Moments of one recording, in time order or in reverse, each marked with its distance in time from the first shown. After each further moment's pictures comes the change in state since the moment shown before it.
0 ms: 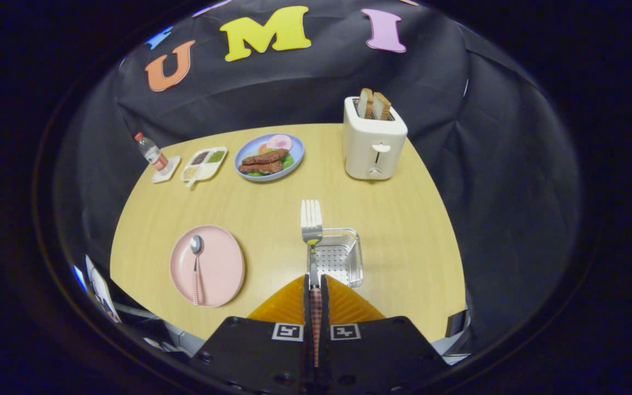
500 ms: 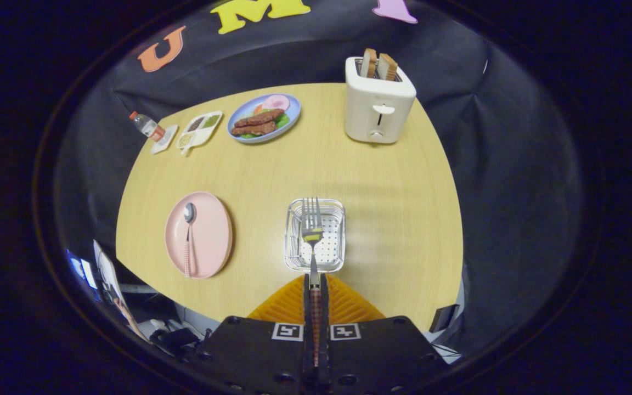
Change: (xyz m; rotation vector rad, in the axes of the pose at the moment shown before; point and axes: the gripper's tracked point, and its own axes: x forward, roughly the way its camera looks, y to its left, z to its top) arm 0.012 -0.028 -0.016 -0.038 0.277 0.045
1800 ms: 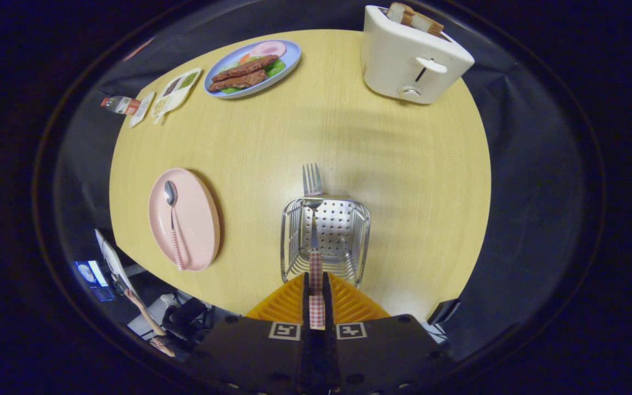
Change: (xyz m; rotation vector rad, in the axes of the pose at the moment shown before) arm 0.047 0.009 0.020 -0.001 0.334 -0.025
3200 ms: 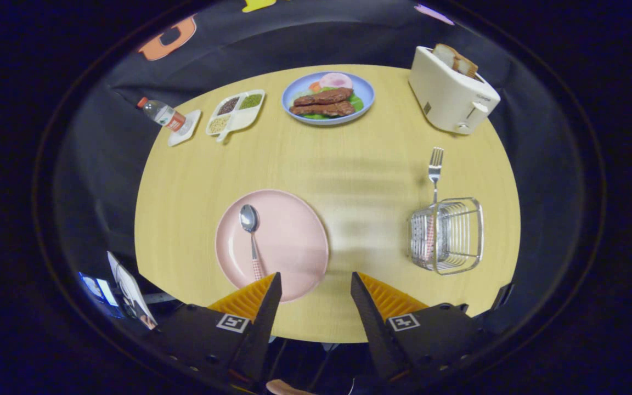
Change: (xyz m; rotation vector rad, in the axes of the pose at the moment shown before) arm -0.004 0.185 -0.006 0.017 -0.253 0.095
